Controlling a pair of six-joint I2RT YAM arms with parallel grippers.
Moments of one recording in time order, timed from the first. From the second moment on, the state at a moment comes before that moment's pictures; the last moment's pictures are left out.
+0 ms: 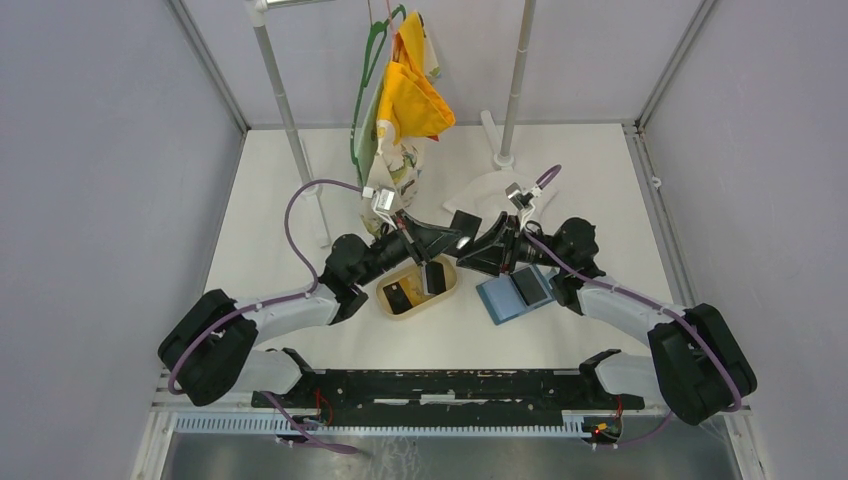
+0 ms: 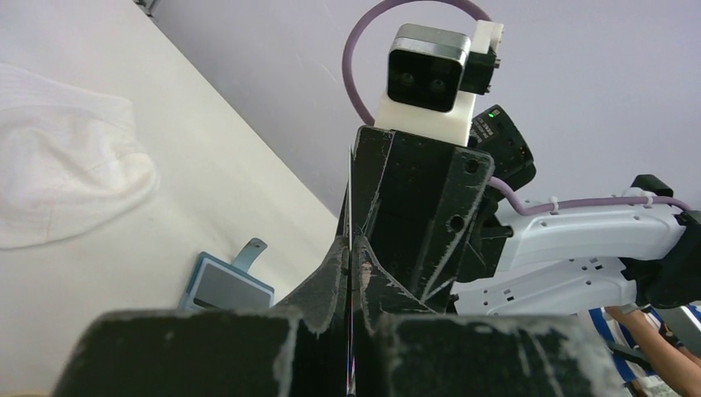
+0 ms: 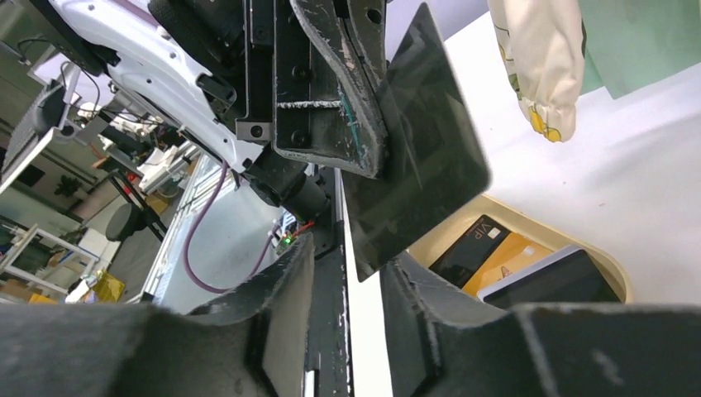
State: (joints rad) left arm -0.75 1.32 0.51 1.04 0.27 -0.85; right arm 0.44 1.25 0.47 0.95 -0.99 0.74
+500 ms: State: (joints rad) left arm -0.76 1.31 0.61 0.83 0.37 -0.80; right arm 0.44 1.25 0.48 0.84 -1.01 0.61
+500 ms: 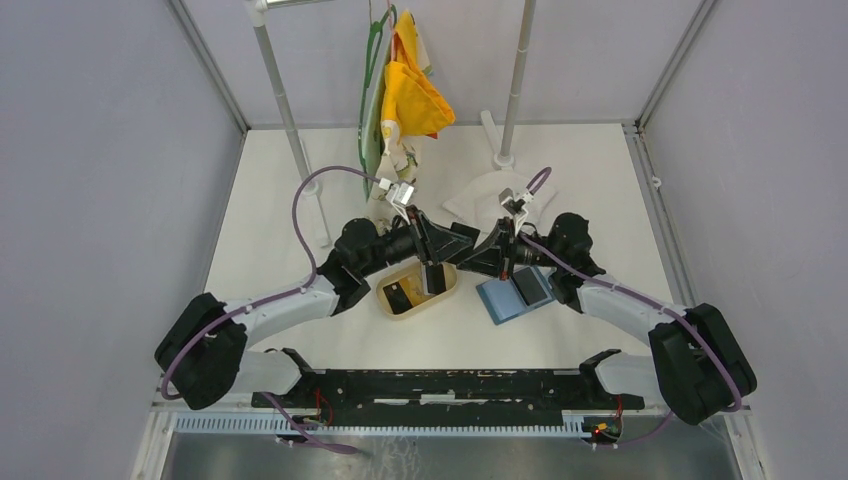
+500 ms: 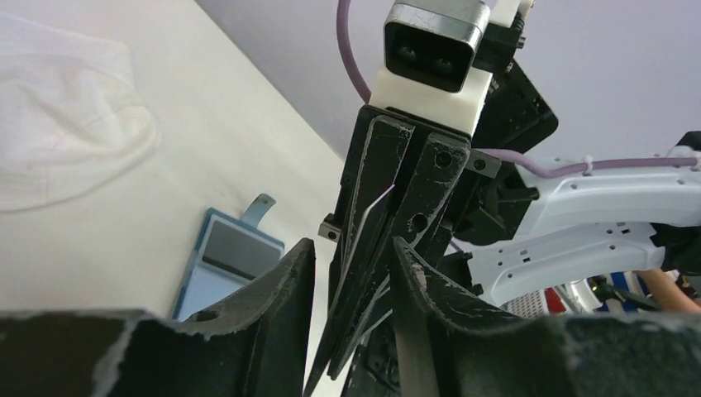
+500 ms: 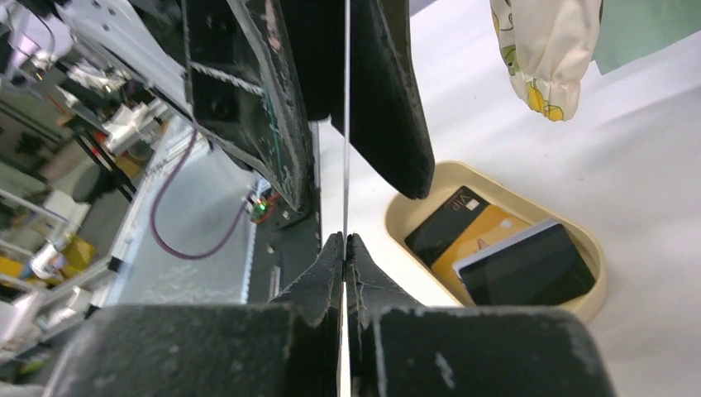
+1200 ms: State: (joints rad) left arm -0.76 1.13 0.70 0.32 0.46 -0.50; right arm 0.44 1.25 0.62 0.34 -1.21 0.03
